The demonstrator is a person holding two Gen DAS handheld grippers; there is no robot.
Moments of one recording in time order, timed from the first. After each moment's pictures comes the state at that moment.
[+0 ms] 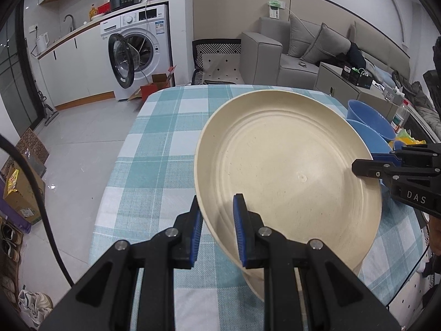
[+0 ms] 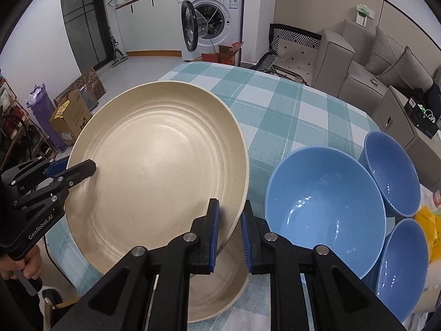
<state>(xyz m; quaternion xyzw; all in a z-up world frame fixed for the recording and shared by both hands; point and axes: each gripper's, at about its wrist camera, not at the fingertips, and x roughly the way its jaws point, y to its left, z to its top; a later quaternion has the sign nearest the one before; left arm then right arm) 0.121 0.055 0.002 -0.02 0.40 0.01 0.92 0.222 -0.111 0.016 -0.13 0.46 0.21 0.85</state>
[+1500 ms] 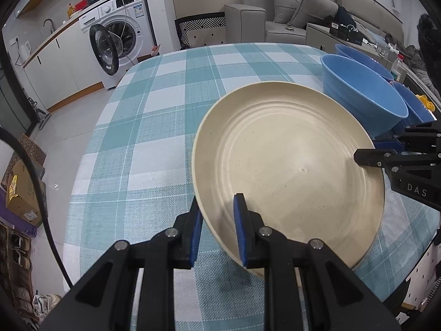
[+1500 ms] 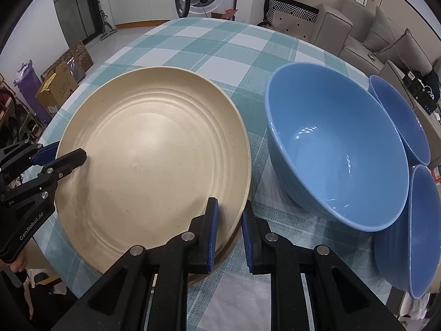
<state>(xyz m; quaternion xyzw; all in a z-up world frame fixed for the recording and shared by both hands) 0.105 0.018 -0.057 0.03 0.45 -0.01 0.89 0.203 -0.124 -0.057 -0.17 0.52 0.18 0.82</state>
